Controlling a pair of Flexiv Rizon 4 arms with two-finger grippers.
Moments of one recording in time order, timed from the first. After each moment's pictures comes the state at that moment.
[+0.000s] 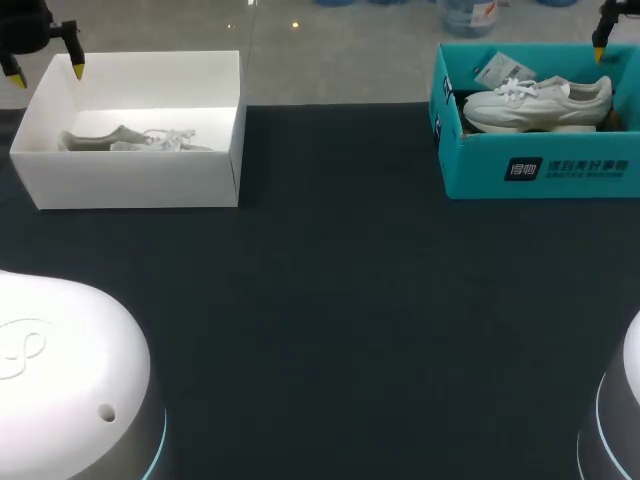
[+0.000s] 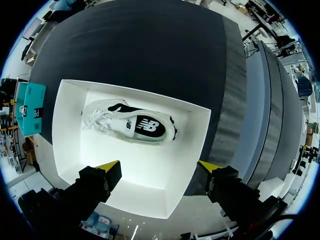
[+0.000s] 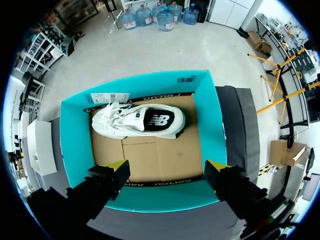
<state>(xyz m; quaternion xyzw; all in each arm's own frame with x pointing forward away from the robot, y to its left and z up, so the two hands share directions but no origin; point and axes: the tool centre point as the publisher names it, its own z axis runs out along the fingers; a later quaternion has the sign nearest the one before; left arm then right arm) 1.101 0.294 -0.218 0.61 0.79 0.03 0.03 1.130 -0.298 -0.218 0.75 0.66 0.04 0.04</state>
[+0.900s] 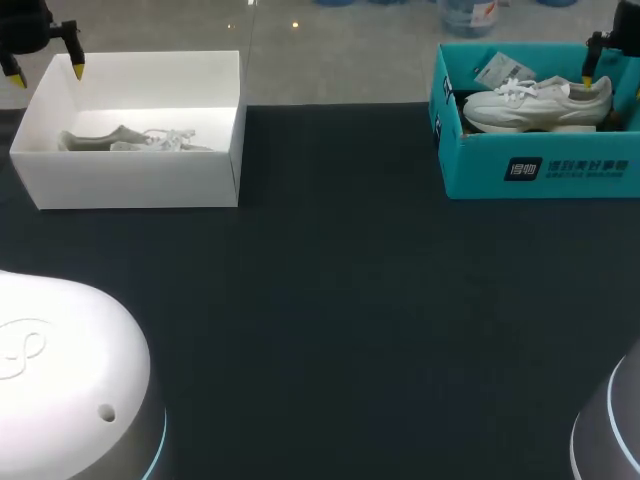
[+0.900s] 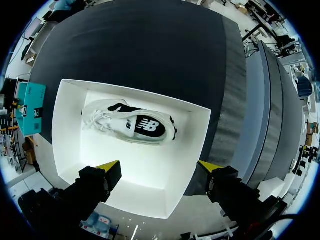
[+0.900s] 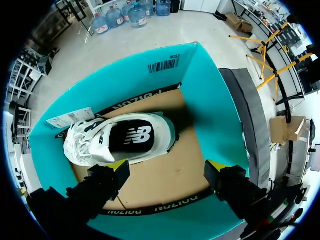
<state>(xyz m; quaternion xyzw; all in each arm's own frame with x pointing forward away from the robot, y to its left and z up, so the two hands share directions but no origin) 1.101 0.294 -0.218 0.61 0.79 0.03 0.03 1.162 -0.323 -0.310 0.81 0.58 0.00 0.05</state>
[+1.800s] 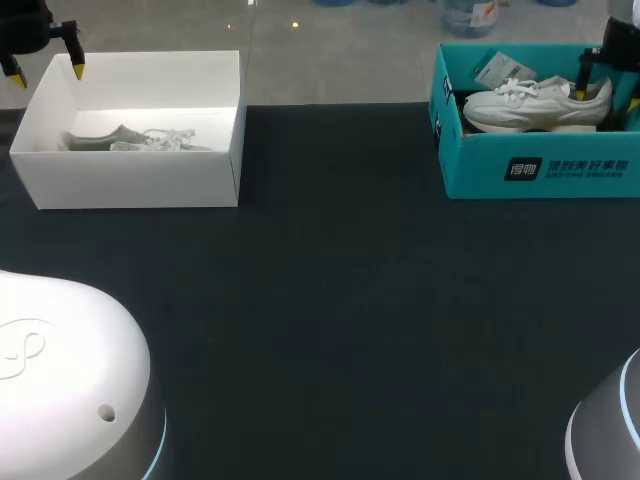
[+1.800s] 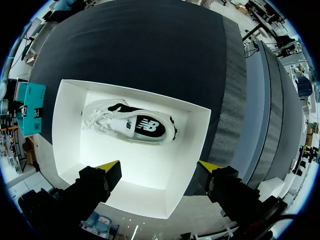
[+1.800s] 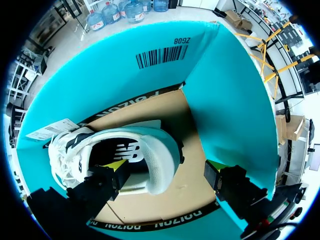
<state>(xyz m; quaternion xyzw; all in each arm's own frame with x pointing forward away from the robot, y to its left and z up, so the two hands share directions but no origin) 1.101 0.295 -0.218 0.61 0.79 0.03 0.03 1.183 -0.330 -0.355 0.82 0.57 -0.02 0.04</state>
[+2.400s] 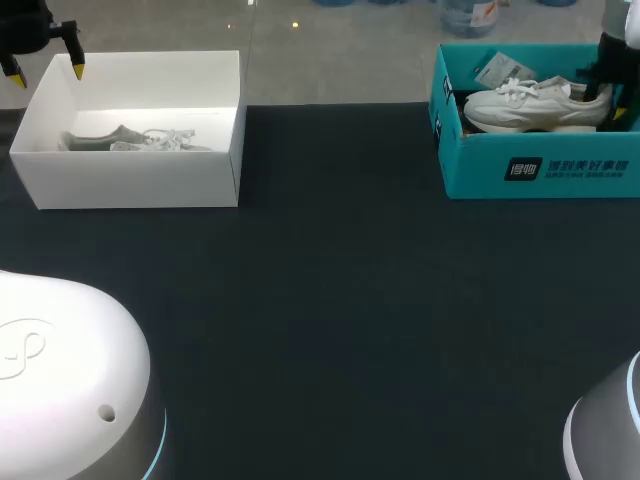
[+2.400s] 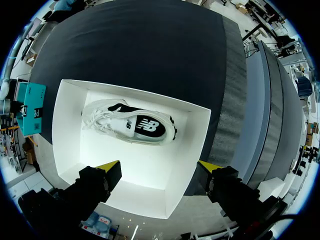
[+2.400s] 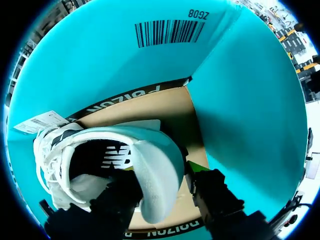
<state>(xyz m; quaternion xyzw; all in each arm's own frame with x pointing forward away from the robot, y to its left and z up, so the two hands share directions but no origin) 1.101 0.294 -0.218 0.61 0.79 0.03 0.03 1.183 -0.336 -0.382 0.80 0.59 -0.02 0.06</state>
